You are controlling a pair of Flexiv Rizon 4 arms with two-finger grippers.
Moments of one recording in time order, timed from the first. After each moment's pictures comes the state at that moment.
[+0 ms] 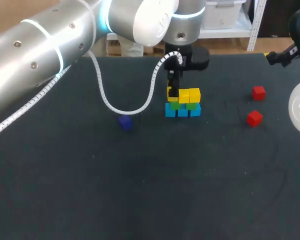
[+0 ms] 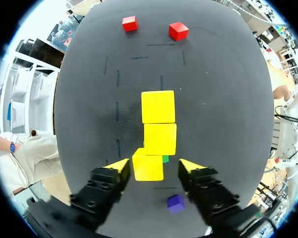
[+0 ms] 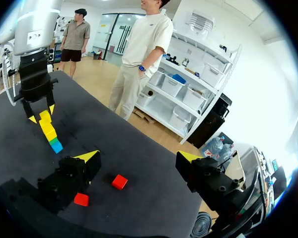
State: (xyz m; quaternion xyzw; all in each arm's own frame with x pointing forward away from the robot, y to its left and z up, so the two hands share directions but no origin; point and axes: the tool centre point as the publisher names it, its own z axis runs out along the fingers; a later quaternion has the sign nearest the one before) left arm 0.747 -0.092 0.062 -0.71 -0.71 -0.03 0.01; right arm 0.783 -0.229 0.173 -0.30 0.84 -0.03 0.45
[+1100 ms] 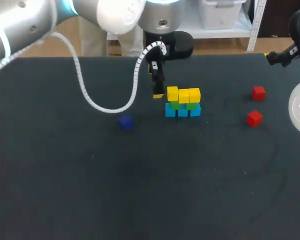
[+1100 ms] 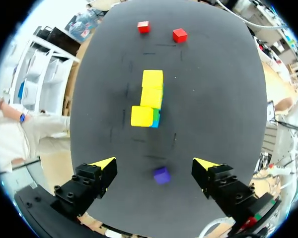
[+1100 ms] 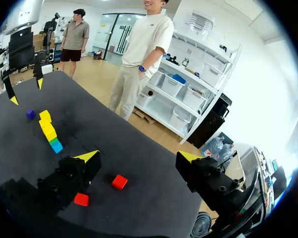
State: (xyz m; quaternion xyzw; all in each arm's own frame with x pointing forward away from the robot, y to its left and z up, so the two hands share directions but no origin) left arm 0.715 -0.038 0.125 -0.65 -0.76 -0.05 -0.02; right arm 0.783 -0.229 0.173 -0.30 0.84 -0.03 0.45
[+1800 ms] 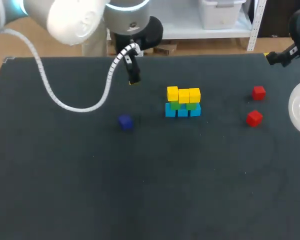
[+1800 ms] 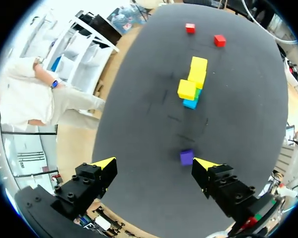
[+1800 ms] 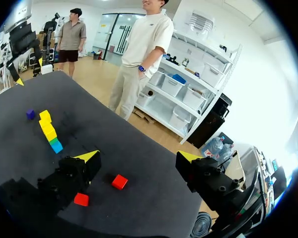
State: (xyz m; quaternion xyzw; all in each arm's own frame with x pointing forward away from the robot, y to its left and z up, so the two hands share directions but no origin) left arm 0.740 0.030 0.161 -0.56 -0.81 -0.13 -0.12; right arm 0.783 -0.229 0.173 -0.30 0.84 -0.03 0.45
